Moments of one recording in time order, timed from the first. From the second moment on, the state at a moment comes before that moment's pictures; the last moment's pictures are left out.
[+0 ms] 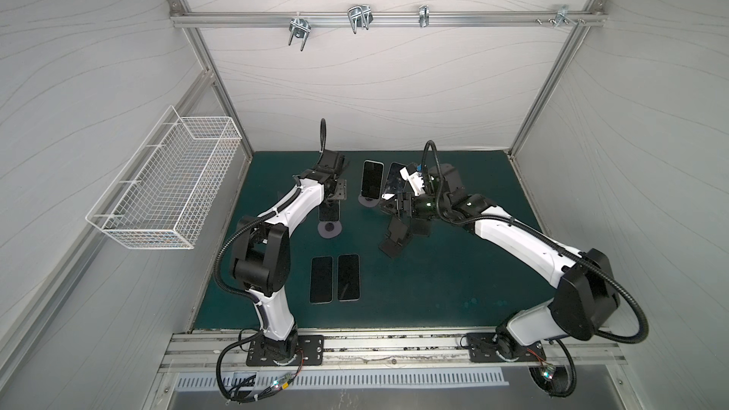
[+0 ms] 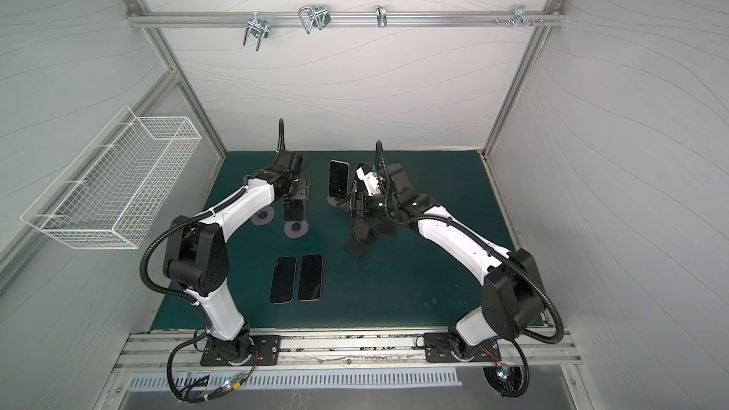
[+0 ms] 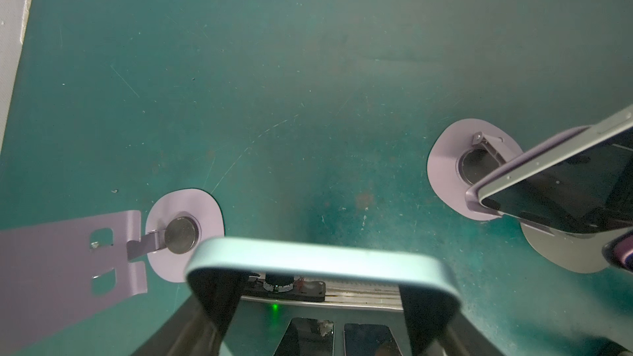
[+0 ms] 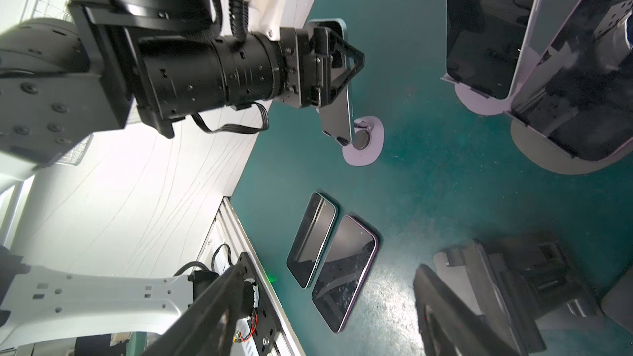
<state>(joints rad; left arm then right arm) -0.28 1.80 1.43 -0.65 -0.26 -0.27 0.65 1.48 1.18 -0.28 -0.56 0.53</state>
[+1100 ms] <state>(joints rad) -0.28 1.78 1.43 -0.66 -0.22 -0.28 0.64 1.39 1.19 -0.30 -0.51 0.53</state>
